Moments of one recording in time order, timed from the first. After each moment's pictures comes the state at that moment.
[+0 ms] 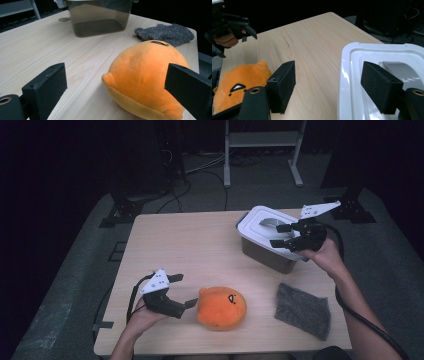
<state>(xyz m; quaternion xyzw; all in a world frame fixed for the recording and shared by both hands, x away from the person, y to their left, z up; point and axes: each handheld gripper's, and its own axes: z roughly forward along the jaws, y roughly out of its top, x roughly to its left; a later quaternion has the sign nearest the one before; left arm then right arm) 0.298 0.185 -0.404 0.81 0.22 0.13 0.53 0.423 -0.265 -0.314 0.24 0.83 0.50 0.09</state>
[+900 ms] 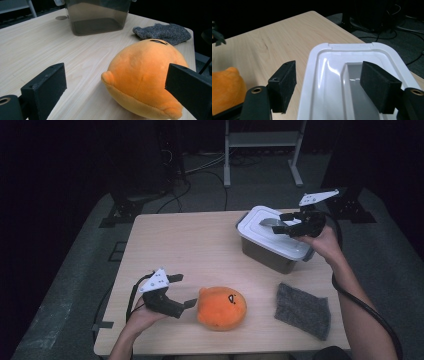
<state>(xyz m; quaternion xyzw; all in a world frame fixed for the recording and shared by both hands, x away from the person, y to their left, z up) 0.301 0.189 -0.405 0.81 0.23 0.12 0.53 0.468 -0.278 -0.316 0.27 0.82 0.49 0.11</state>
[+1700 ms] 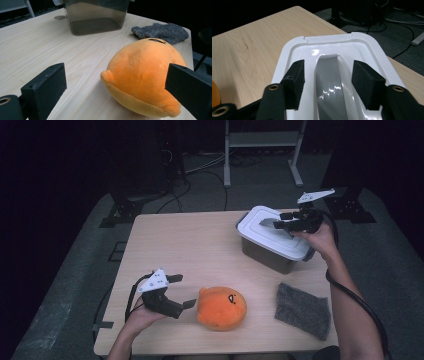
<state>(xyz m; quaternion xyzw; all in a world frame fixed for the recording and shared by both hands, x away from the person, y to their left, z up) 0.301 0.190 -0.405 0.81 0.22 0.12 0.53 0.497 -0.287 -0.336 0.31 0.82 0.47 0.12</state>
